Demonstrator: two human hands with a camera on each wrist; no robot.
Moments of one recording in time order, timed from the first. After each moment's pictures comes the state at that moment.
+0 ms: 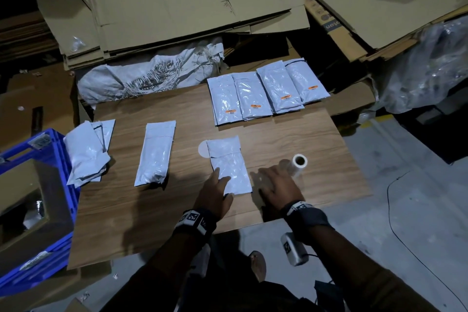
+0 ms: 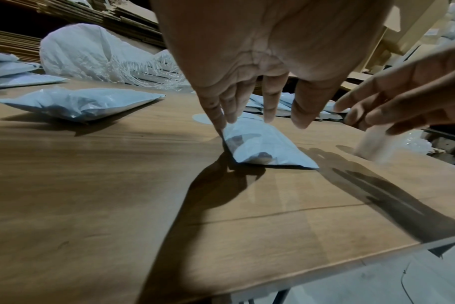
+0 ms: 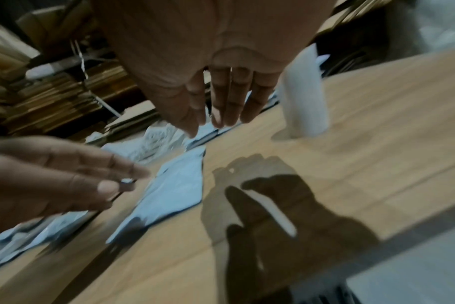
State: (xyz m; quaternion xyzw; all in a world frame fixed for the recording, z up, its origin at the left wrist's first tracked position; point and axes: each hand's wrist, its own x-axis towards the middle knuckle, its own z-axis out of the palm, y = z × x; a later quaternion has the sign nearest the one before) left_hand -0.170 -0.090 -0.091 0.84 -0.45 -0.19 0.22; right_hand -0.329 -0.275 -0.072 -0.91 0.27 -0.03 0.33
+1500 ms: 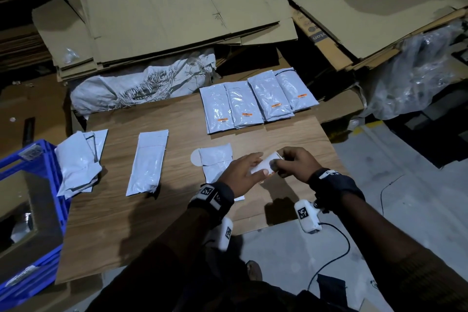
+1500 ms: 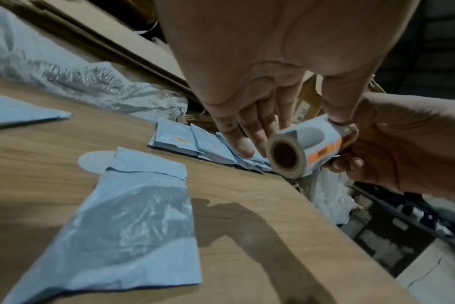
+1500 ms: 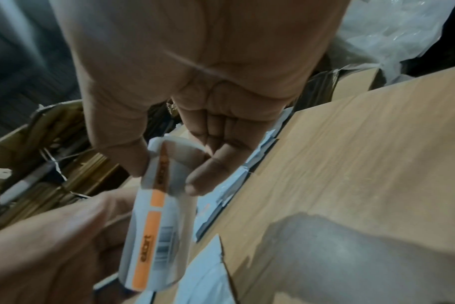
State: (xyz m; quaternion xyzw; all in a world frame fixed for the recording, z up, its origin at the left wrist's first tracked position) left_hand -0.189 -0.192 -0.005 0.74 -0.45 -0.34 0.36; right_hand -0.331 -0.360 0.005 -0.71 0.33 -0.05 0.62
